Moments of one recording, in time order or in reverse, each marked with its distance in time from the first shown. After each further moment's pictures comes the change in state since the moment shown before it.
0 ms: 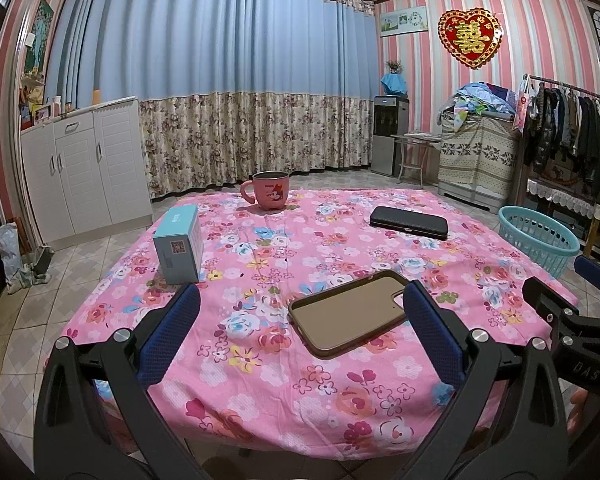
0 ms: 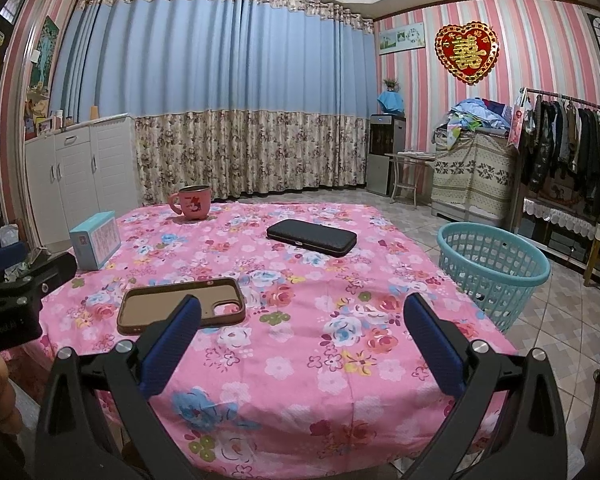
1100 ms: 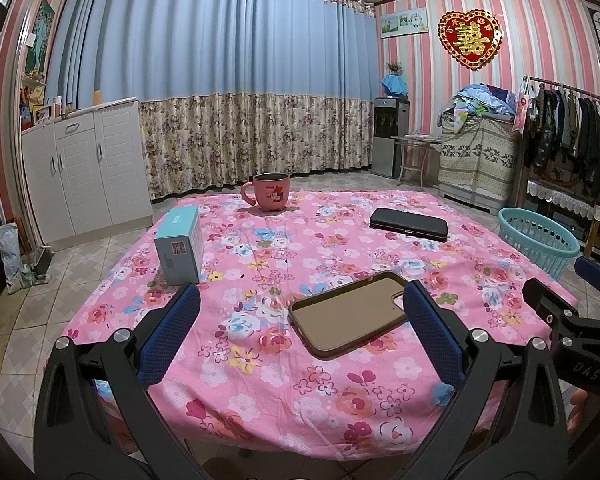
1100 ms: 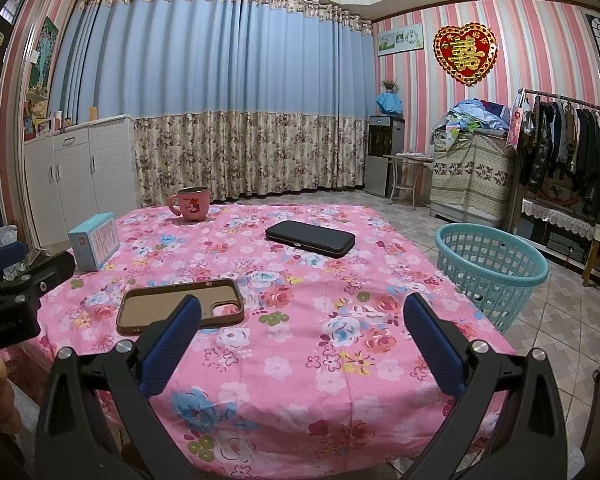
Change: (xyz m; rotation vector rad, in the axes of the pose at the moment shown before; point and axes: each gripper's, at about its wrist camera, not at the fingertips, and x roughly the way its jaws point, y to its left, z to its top) left arm 0.000 0.004 0.003 0.000 -0.008 -0.002; right arm 0.000 -0.001 0.000 0.002 -0.006 -0.002
